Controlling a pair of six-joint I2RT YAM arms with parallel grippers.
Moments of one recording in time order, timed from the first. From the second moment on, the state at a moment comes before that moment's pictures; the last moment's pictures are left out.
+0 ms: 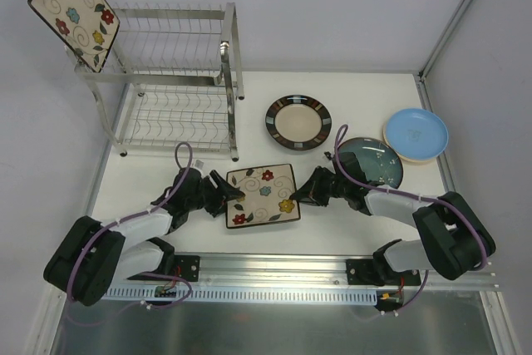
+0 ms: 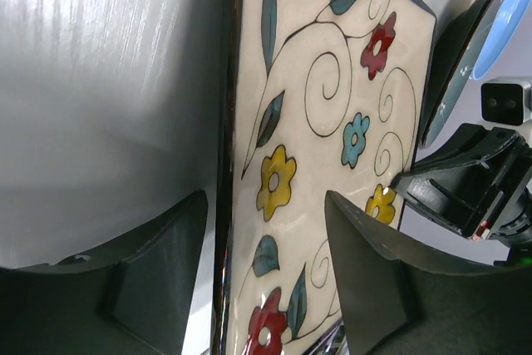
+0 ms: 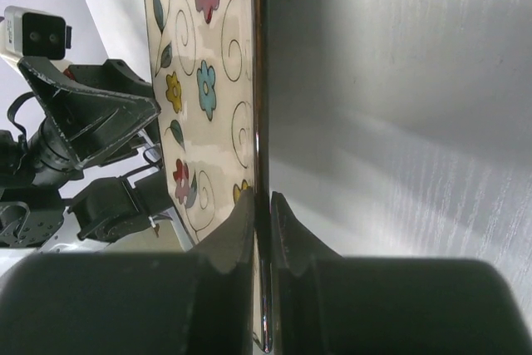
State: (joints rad) left arm -0.45 1.11 0.19 0.22 0.31 -1.20; right arm 0.54 1.36 0.44 0.17 -0.52 1.05
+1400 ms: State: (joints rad) left arm -0.45 0.72 0.19 0.17 0.38 -1.11; right arm 0.52 1.11 0.47 -0.11 -0.47 0.87
